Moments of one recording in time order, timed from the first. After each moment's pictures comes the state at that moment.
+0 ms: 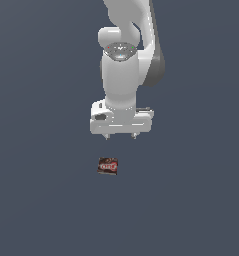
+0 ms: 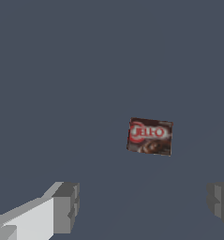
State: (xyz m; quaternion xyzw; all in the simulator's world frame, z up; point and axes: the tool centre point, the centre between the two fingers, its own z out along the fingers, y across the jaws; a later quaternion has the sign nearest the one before) arm 0.030 0.007 0.210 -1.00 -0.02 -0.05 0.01
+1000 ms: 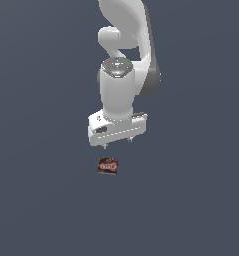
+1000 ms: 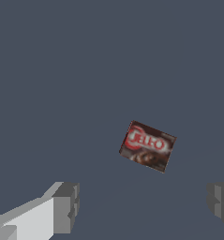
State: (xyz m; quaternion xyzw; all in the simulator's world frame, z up) arm 0.039 -0.004 0.184 -0.99 -0.16 -0.03 -0.01
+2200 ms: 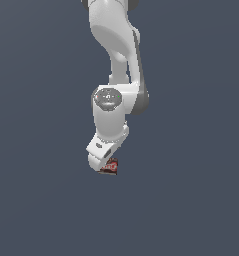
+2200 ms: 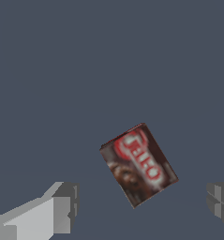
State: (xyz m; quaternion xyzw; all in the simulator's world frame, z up) arm 0.054 -0.030 0.118 -0.89 -0.46 -0.01 -0.01
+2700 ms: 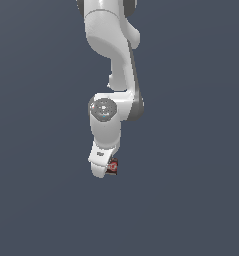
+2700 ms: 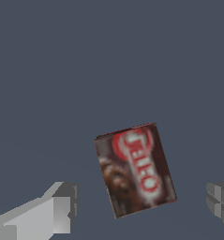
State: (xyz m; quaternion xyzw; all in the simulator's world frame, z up) arm 0.059 -0.041 0.091 -0.82 -0.58 0.00 -0.01
